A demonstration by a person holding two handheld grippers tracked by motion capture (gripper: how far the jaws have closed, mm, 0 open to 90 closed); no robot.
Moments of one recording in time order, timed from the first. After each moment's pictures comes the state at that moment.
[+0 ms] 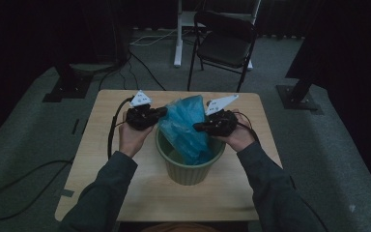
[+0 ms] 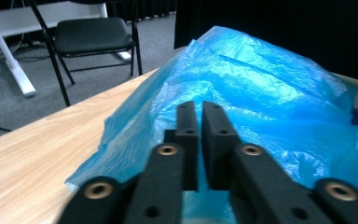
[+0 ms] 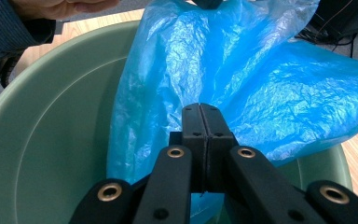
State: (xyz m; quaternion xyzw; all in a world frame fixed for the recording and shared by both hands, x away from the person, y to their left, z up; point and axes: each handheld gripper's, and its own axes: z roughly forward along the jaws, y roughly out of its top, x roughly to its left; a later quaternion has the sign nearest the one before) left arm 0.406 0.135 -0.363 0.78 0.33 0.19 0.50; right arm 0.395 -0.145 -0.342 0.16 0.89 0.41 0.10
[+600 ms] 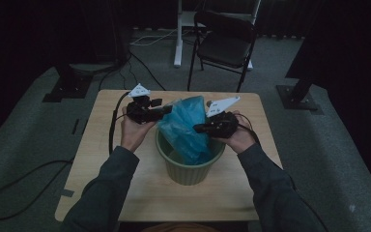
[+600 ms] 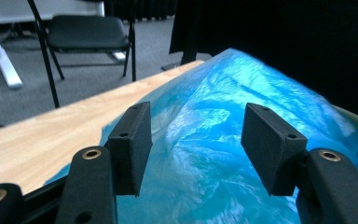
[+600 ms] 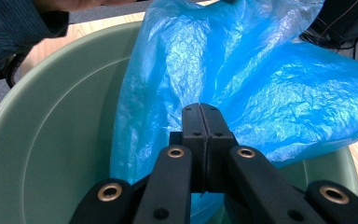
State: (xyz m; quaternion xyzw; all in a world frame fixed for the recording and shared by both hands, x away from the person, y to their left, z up) left arm 0.433 0.135 -0.360 0.76 0.37 0.13 0.51; right arm 0.391 -0.147 -0.343 0.15 0.89 0.41 0.10
